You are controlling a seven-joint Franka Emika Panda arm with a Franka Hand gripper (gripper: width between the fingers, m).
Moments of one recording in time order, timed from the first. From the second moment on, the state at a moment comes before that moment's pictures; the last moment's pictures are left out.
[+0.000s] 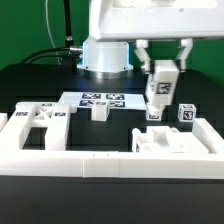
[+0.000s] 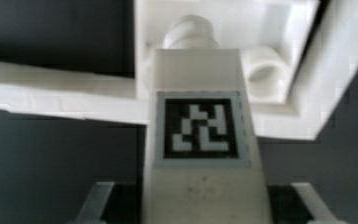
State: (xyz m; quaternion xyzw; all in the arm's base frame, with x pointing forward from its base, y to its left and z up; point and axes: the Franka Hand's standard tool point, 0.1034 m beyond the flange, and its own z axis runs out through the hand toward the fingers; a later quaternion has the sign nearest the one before) arm 0.629 0.063 0.139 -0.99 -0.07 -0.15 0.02
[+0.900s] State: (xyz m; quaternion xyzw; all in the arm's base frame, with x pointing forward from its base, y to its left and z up) arm 0.658 0.086 0.128 -0.98 -0.10 -0.18 0.02
